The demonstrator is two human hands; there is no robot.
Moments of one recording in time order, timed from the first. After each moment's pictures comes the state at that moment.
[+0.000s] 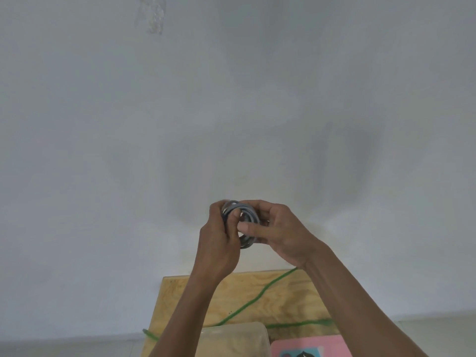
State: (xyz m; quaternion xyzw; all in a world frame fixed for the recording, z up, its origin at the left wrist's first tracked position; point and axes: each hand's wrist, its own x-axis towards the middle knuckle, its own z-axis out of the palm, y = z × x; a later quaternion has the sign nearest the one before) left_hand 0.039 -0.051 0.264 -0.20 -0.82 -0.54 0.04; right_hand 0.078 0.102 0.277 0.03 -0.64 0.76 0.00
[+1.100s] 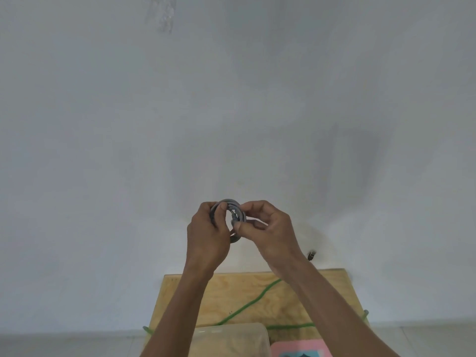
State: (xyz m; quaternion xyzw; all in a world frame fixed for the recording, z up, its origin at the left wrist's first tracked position) left_hand 0.018 -0.059 0.262 -0.10 -0.81 -0.57 0.09; right_hand 0.071 0.066 0.258 -0.04 -0.65 0.74 0.17
